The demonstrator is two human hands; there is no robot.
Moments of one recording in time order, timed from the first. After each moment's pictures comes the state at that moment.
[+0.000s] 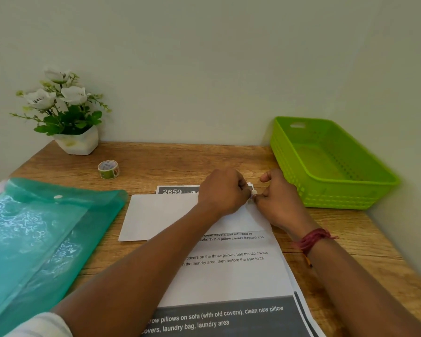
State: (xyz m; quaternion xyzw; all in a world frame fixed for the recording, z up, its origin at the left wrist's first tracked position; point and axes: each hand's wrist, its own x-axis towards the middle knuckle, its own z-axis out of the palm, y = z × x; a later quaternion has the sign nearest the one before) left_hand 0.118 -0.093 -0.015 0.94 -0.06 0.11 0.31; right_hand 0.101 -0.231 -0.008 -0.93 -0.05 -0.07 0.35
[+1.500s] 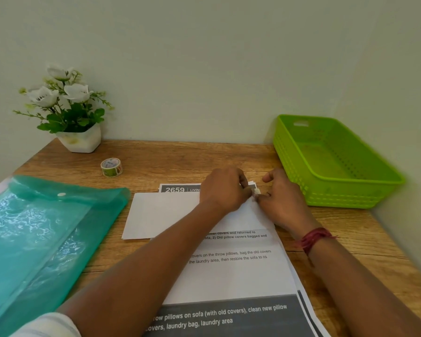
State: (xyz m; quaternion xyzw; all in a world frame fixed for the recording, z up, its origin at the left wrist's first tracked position) left_hand 0.118 -0.091 -0.014 0.95 -0.04 0.11 0.30; right_hand 0.096 -0.229 -0.004 -0.95 -0.04 -0.07 0.32
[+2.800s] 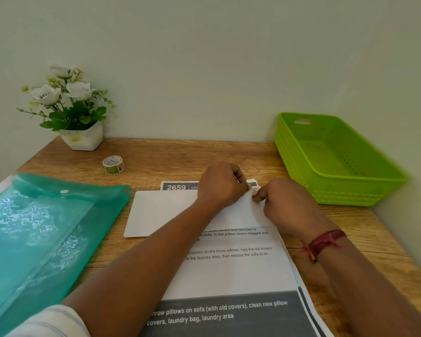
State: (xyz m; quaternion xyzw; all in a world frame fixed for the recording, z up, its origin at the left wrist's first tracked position) left_hand 0.122 -0.084 -0.015 0.93 -0.02 0.10 0.37; right_hand 0.076 -0.229 0.019 -0.99 -0.13 -0.01 0.07
